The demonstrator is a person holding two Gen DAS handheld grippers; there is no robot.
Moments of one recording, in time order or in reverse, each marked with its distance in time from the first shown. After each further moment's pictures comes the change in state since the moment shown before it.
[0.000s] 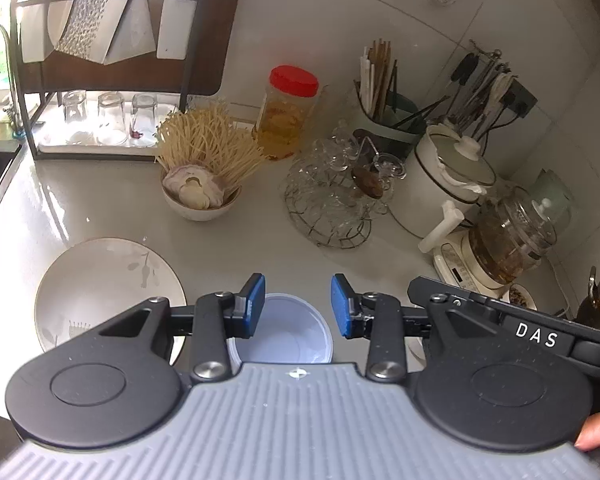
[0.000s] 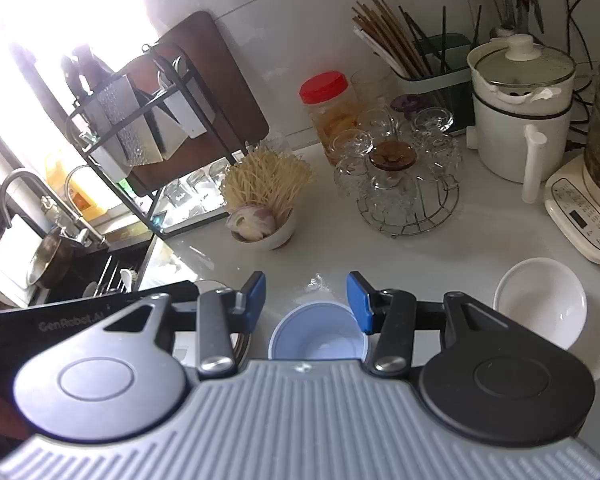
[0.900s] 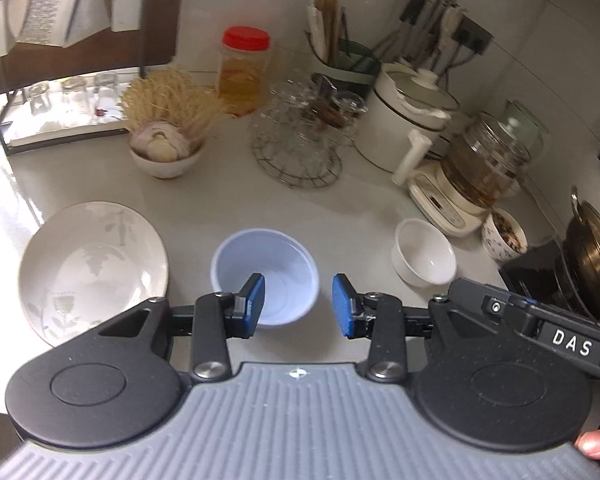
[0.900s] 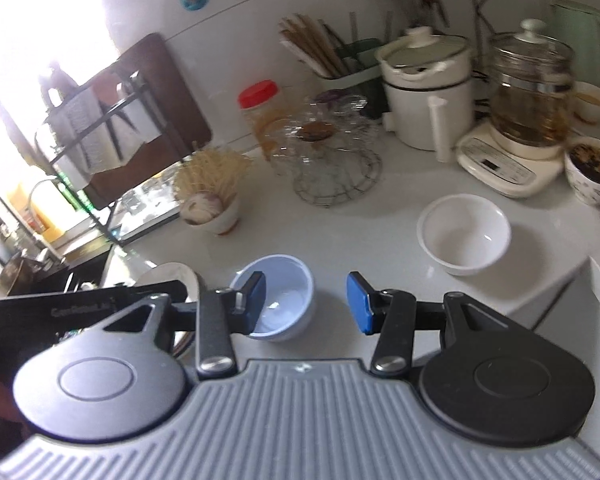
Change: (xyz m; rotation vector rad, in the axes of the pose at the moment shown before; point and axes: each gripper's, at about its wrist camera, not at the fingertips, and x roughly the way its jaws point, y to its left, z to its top) left arm 0.000 -0.007 -0.058 0.158 0.085 -0.078; right arm -0.060 -0.006 -0.085 0.114 -0.102 -0.195
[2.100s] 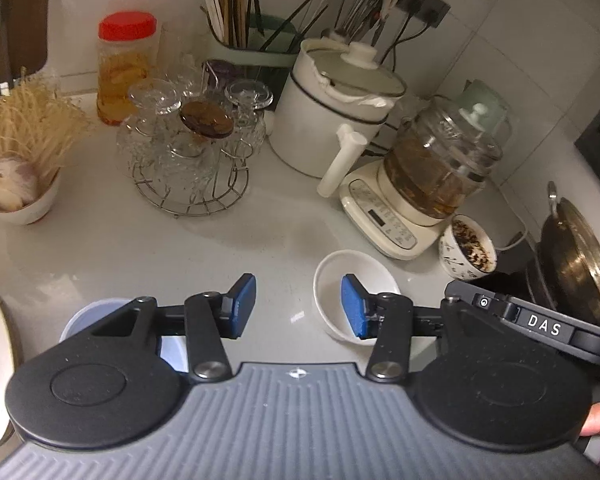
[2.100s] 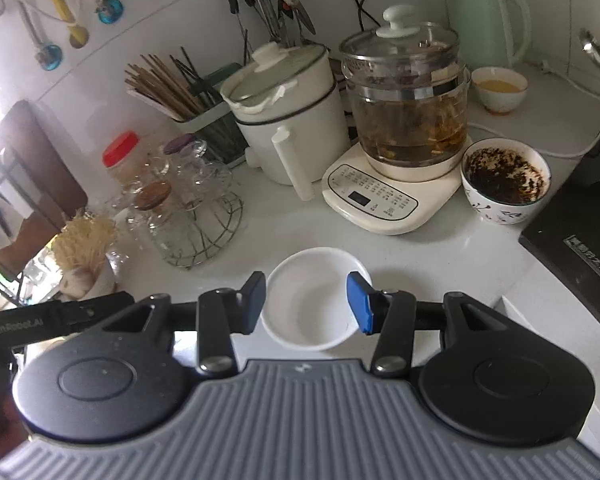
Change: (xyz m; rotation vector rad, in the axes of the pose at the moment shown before) left arm 0.133 -0.089 0.072 0.048 0.058 -0.131; right arm 0.054 -0.138 0.064 0.140 -0.012 -0.177
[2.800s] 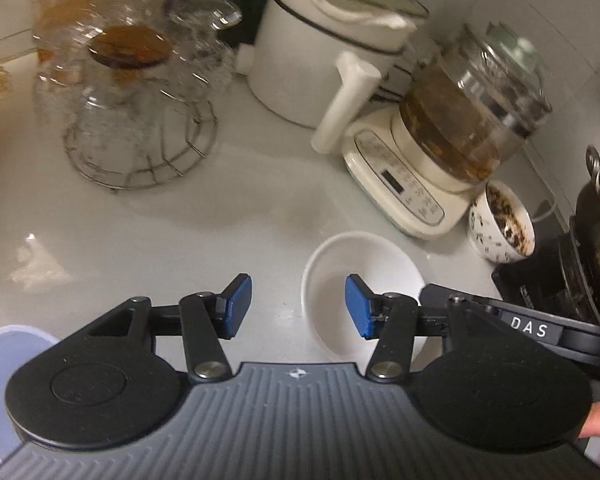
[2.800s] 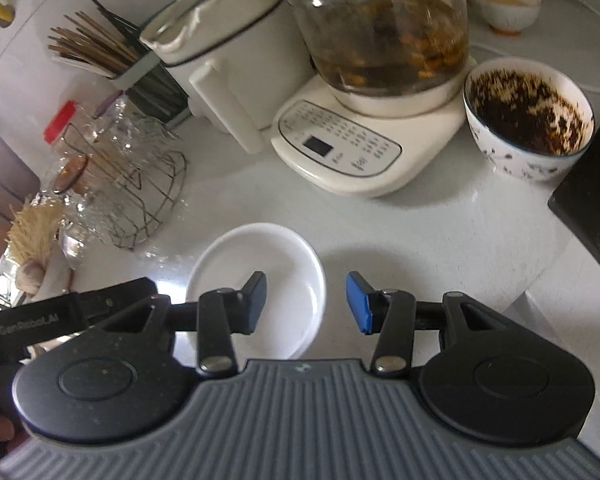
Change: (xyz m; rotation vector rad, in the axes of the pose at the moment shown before) left arm 0.123 -0.017 0.004 0.031 0.146 0.006; right arm 0.094 -0.056 0.003 0.082 0.189 0.015
